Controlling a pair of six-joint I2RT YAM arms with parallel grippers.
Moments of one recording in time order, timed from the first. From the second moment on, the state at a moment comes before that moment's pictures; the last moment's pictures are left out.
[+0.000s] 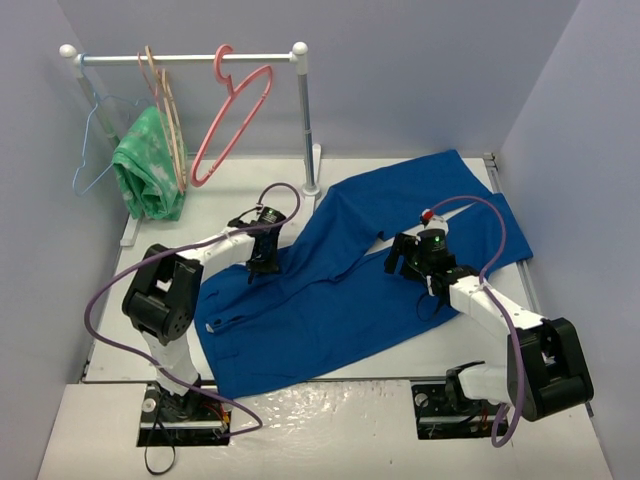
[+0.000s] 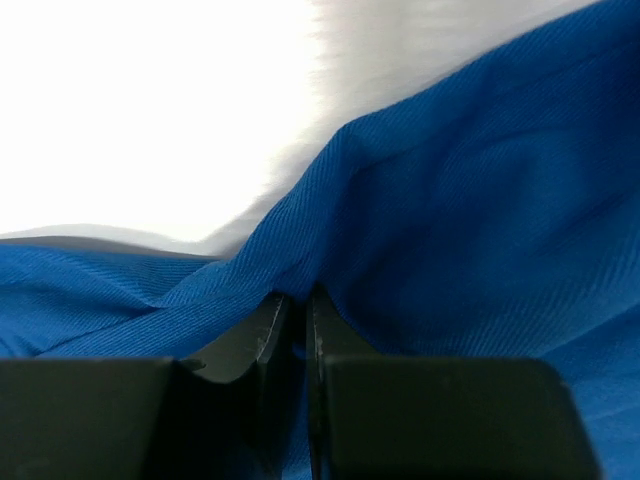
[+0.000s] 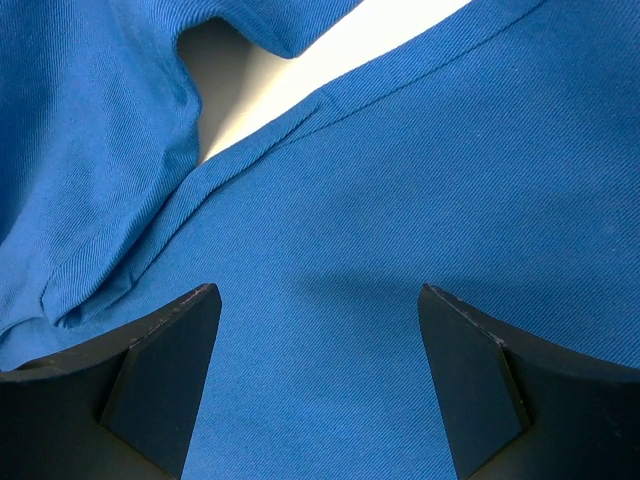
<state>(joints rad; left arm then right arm) -0.48 1.81 1.17 -0.55 -0.19 -0.39 0.28 1.26 0.58 -0.06 0.05 0.47</state>
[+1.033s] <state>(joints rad) -0.41 1.51 1.22 -0.64 -0.36 -0.39 0.28 1.35 0.68 -0.09 0.11 0.48</state>
